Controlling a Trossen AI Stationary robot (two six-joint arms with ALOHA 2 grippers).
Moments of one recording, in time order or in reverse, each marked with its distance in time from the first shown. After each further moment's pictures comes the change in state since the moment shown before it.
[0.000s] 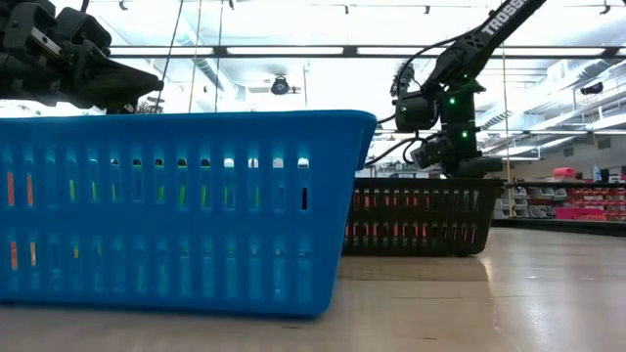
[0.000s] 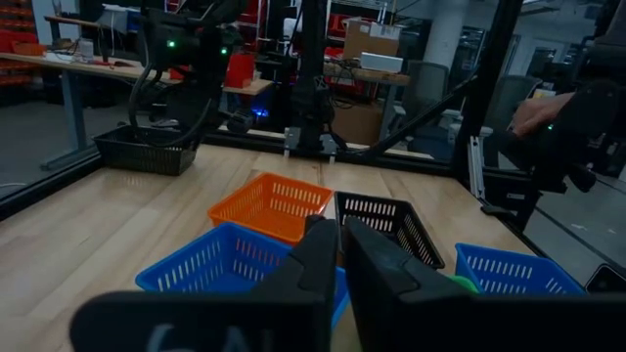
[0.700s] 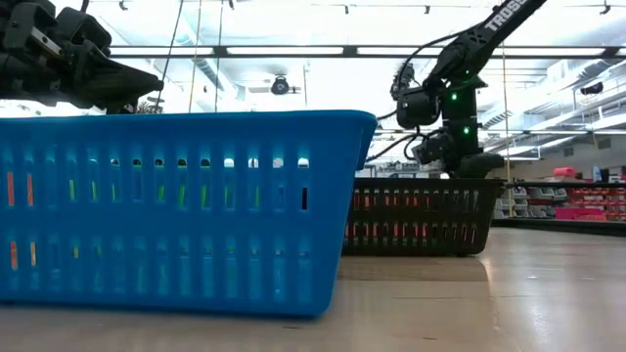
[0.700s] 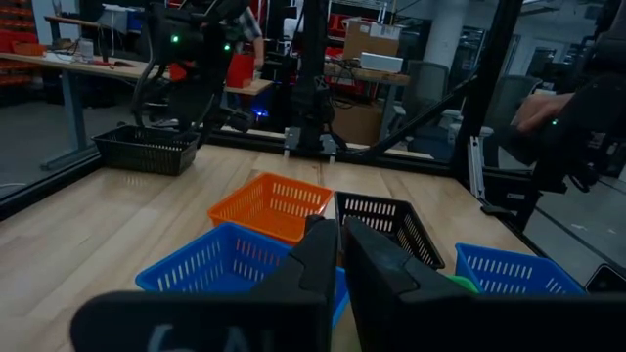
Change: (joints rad) left arm 0.000 0.000 0.000 0.000 0.000 0.000; right arm 0.011 -0.029 0.000 -0.018 0.009 0.011
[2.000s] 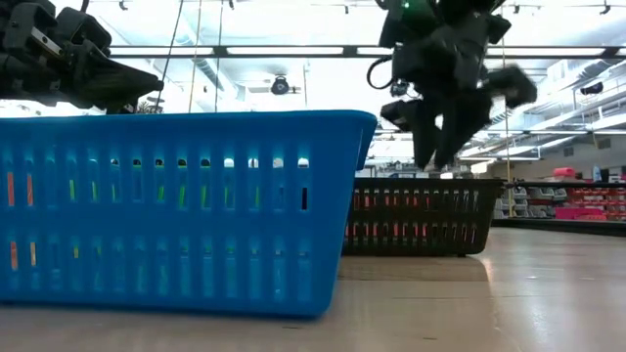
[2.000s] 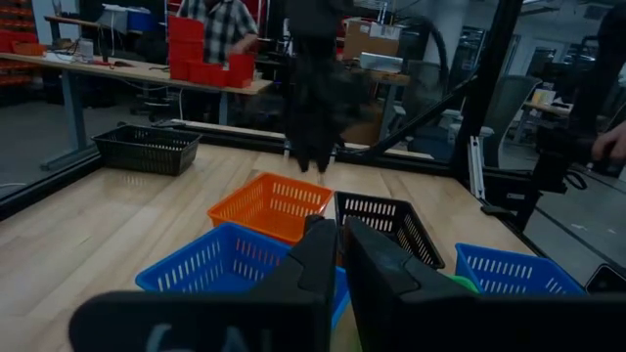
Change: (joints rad) left arm 0.000 0.000 0.000 0.000 0.000 0.000; right arm 0.593 -0.078 0.000 0.187 -0.405 0.032
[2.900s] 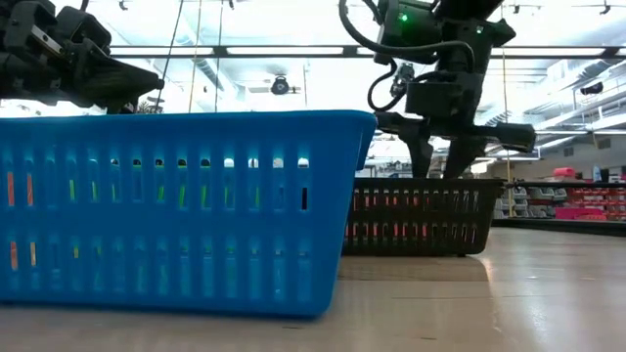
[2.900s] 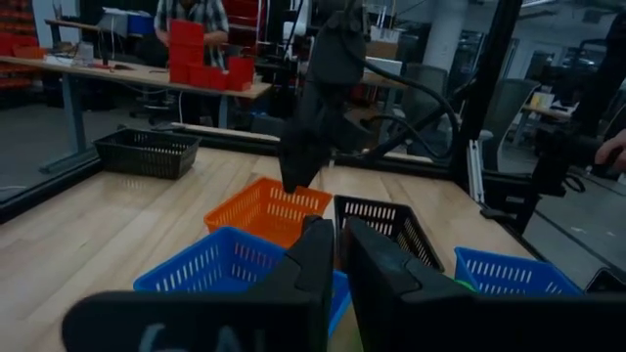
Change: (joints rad) left arm 0.000 0.010 0.000 0.016 0.000 0.000; right arm 0.085 0.101 -0.004 0.013 0.263 -0.323
